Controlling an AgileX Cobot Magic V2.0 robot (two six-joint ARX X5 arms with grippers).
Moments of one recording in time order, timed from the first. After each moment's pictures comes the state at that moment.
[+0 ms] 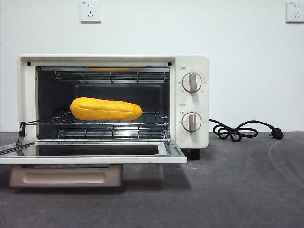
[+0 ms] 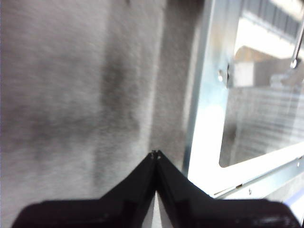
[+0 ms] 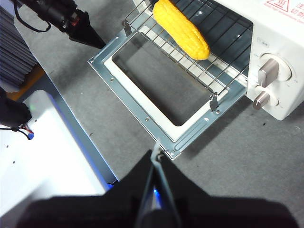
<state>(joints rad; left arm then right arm) 0.27 1.55 0.80 -0.72 0.66 0.04 0.44 1.21 1.34 -1.05 -0.52 -0.20</state>
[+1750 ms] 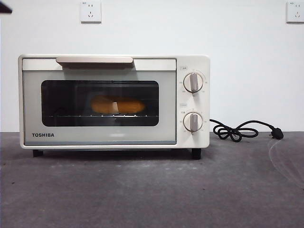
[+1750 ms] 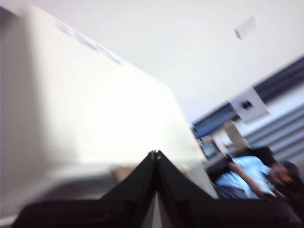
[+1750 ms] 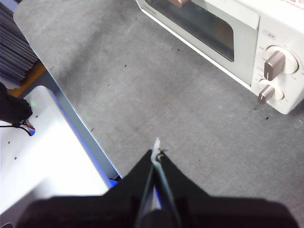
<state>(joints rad) 0.31 1.06 0.82 -0.01 1.07 -0.63 0.44 1.21 1.34 -1.07 -0.52 -0.20</state>
